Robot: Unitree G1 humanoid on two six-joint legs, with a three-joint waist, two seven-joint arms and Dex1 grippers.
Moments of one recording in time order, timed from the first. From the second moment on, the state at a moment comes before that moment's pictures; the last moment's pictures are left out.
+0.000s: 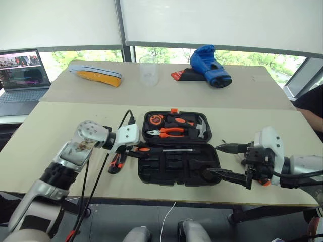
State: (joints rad) left arm -0.71 0.67 -0.33 0.16 -0.13 0.20 -1.27; right arm -0.02 -0.97 -0.30 -0.64 0.81 0.73 0.87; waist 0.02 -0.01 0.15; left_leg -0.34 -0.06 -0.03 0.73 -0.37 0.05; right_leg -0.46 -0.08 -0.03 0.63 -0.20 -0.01
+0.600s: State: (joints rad) left arm -0.78 0.55 -0.37 0.32 -0.03 0.15 -1.25; right arm -0.01 -0.95 -0.30 -0.64 0.80 0.73 0.83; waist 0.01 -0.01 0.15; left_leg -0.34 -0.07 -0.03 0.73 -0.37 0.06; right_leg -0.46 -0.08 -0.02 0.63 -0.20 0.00
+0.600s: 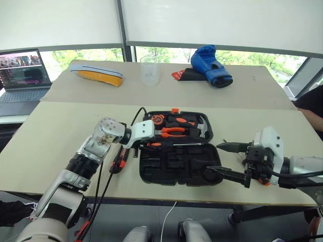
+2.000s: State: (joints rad) left arm -0.83 0.42 -0.42 0.38 0.04 0.13 -1.25; right arm 0.06 -0.90 -0.33 -0.68 0.80 0.73 0.78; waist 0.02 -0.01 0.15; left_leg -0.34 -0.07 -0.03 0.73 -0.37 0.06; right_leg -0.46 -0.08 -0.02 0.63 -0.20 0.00
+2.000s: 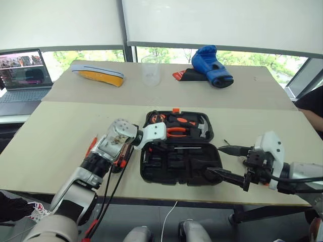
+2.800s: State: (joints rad) left arm -0.88 0.39 -0.38 0.41 -0.02 0.25 -1.25; right arm 0.06 -0.89 -0.36 -0.68 0.81 0.73 0.76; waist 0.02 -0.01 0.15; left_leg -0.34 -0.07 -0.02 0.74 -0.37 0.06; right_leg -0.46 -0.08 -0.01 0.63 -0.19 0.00
